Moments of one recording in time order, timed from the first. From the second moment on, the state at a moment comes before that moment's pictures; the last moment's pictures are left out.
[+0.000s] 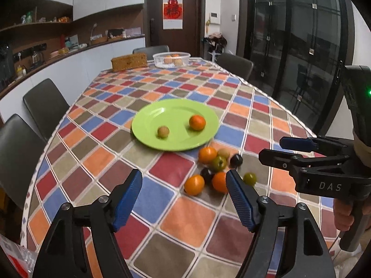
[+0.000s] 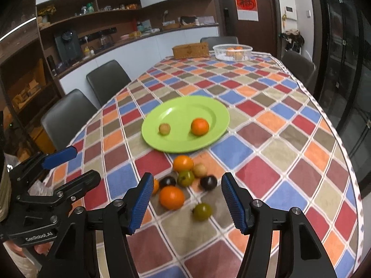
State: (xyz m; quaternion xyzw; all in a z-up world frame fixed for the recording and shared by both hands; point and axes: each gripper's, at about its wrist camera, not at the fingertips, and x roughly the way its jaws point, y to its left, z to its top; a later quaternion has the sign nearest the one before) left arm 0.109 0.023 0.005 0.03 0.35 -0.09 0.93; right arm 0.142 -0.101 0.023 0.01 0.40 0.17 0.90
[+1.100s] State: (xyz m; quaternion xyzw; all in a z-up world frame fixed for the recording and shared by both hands) left arm 0.168 0.006 -0.082 0.11 0.44 -0.15 0.88; right arm 0.163 -0.101 -0.058 -0.03 0.49 0.15 0.86
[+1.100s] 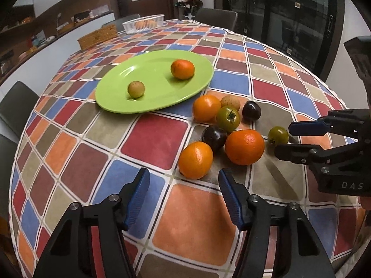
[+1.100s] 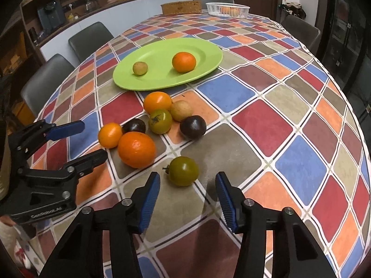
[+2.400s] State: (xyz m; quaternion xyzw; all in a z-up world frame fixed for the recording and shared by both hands) left arm 0.160 0.001 -0.061 0.06 0.42 -0.16 0.89; right arm 0.165 -0.104 -0.048 -0.01 0.48 0.18 0.86
